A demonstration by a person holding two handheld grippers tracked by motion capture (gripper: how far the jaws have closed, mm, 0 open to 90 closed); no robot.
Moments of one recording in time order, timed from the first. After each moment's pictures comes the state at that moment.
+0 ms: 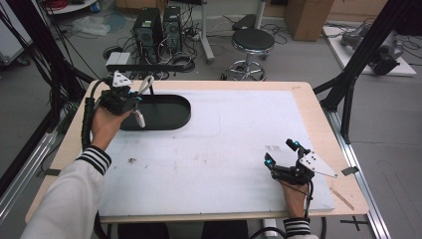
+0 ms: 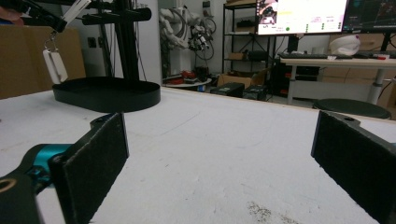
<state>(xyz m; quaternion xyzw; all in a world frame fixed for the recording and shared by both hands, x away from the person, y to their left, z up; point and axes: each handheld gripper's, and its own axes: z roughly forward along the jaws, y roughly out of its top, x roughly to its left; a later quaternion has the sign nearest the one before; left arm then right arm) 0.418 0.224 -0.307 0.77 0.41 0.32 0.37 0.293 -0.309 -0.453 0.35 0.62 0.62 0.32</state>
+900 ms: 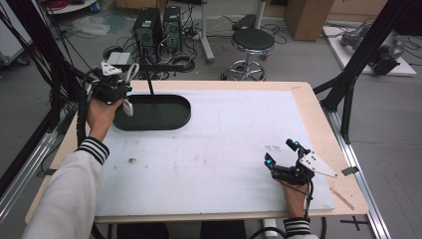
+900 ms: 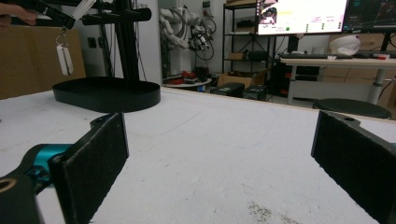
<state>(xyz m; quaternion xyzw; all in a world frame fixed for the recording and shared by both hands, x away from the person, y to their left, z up) 0.447 0.246 -0.307 0.72 0.46 0.36 0.36 0.293 -0.309 -0.453 0.35 0.62 0.62 0.32</state>
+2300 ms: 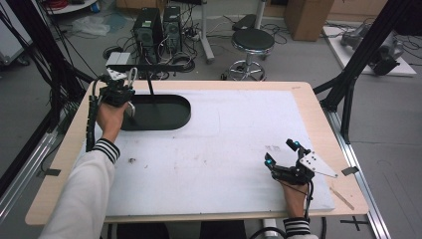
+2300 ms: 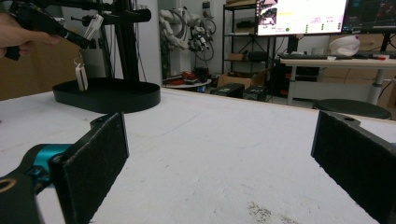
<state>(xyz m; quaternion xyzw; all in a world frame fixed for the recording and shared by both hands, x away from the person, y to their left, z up) 0.474 0.245 -0.348 0.70 0.50 0.37 0.35 0.293 -0.309 -0.453 0.35 0.62 0.62 0.32</state>
